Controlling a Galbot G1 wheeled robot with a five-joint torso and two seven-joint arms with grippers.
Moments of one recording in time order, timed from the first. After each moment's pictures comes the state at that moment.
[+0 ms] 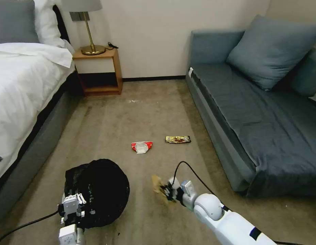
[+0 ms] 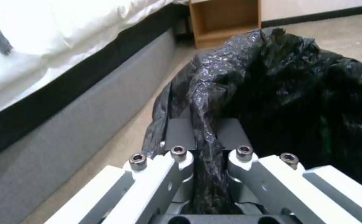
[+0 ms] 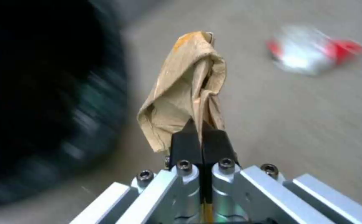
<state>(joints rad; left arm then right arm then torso) 1.79 -1.60 -0.71 -2.00 0.07 -0.11 -0.24 -1.01 1.15 -0.24 1.59 0.58 -0.20 -0.17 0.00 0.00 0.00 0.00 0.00</state>
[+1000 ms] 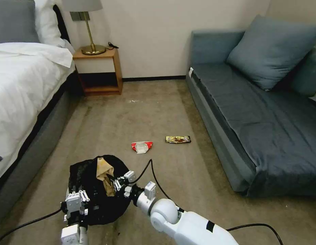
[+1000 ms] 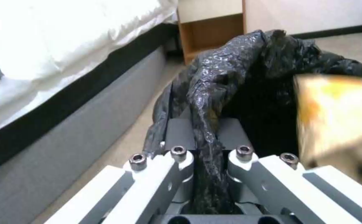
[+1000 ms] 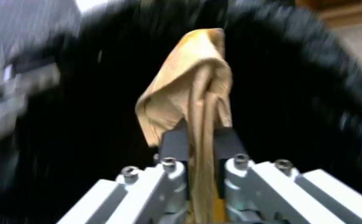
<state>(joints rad) 1.80 -1.61 -0.68 -2.05 0.09 -0.14 -0.21 -0.87 1.31 -0.58 1.46 0.61 0.14 -0.03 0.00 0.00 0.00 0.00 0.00</state>
